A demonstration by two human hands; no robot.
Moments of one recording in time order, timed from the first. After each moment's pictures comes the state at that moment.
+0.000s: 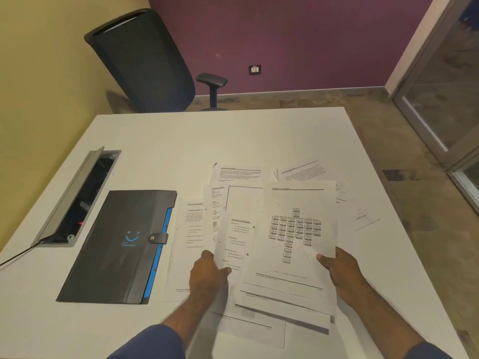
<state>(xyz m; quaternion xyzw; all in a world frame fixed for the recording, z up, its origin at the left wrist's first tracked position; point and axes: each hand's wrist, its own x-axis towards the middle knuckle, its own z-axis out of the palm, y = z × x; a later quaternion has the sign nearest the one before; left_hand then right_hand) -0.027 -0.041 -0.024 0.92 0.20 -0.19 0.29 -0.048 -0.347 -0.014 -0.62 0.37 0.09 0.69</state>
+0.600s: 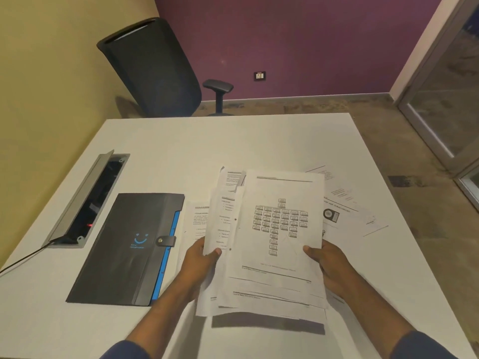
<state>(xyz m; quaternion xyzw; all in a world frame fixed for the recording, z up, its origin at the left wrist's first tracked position) -0.014 -0.003 0.033 0.72 0.21 -0.19 0.63 -0.023 -0.307 0.014 -0.57 0.30 0.15 0.75</state>
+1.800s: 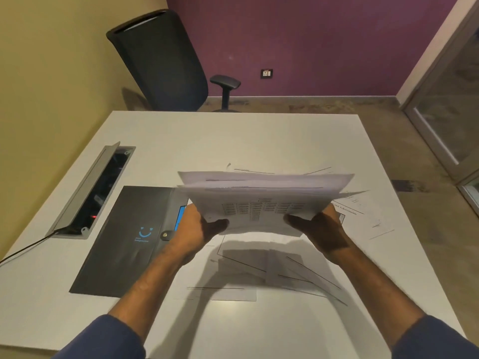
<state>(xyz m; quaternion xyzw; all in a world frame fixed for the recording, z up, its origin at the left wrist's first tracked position) 0.024 0.009 0.100 0.74 0.00 -0.09 0.66 0.013 -0.261 0.111 -0.74 0.01 0.03 0.68</state>
